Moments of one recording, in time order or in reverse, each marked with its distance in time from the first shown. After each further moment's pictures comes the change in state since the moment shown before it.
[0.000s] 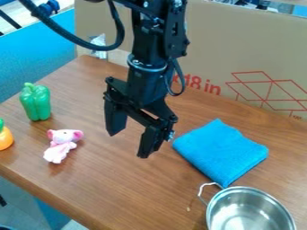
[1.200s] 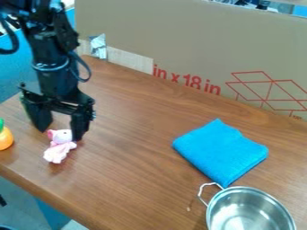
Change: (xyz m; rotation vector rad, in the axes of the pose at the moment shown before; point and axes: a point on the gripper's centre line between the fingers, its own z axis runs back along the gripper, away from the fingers) arm -0.031 0.113 -0.041 -0.052 -0.104 0.451
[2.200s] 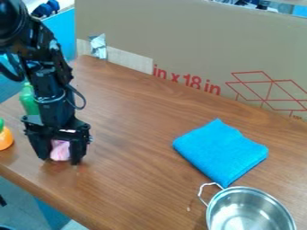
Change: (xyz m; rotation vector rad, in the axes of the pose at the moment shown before) arm 0.003 0.004 -0.057 -0.078 0.089 0.035
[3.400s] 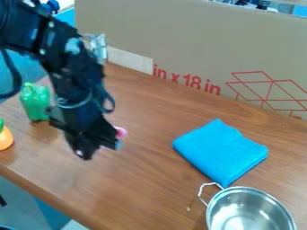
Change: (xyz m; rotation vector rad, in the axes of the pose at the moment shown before) arm -0.032 -0.080 0.042 0.032 -0.259 -0.303
